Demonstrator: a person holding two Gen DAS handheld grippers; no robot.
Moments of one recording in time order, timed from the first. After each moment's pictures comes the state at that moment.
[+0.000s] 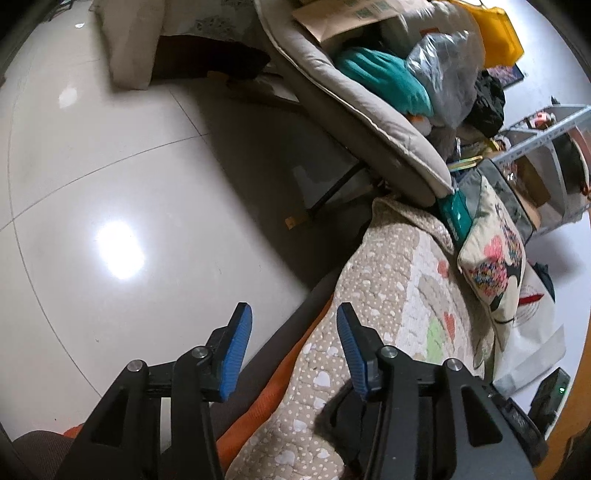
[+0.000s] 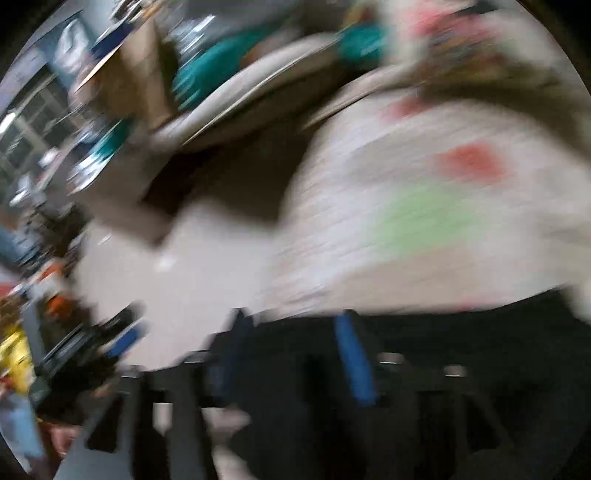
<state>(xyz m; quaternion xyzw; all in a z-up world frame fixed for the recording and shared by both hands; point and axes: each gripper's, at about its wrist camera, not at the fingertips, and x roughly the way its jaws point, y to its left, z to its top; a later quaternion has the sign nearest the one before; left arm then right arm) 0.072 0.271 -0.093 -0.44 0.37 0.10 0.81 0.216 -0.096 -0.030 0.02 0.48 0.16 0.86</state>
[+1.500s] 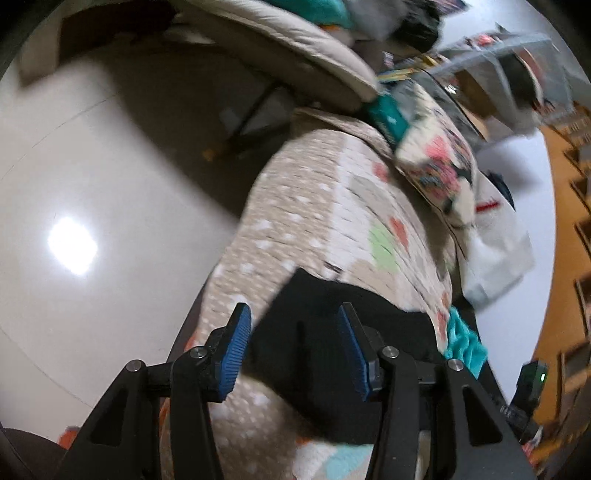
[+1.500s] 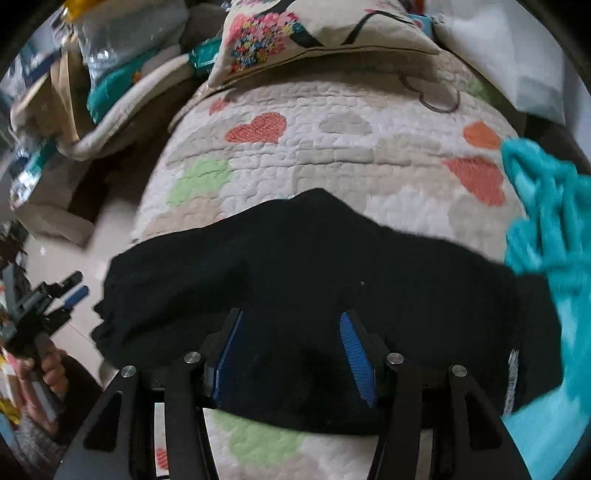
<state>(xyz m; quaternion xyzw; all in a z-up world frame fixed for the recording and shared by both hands) 0.089 0.198 -0.091 -0.39 0.43 -0.08 0.81 0.124 -0.235 -0.014 0.05 0.53 0.08 0.84</state>
